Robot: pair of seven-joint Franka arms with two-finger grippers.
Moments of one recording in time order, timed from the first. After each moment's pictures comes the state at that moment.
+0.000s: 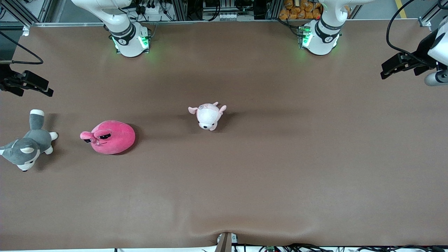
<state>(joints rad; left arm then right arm) 0.01 -0.03 -0.10 -1.49 0.05 1.39 -0.14 0.00 0.00 -0.07 -1.54 0.04 1.51 -0.01</state>
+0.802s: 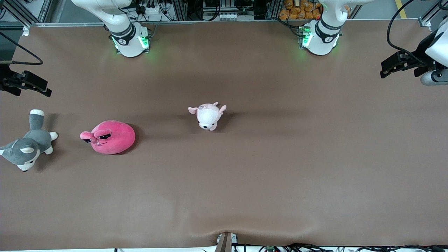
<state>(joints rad) 0.01 -0.03 -0.10 -1.49 0.05 1.39 -0.11 0.00 0.00 -0.06 -1.54 0.02 1.51 -0.01</state>
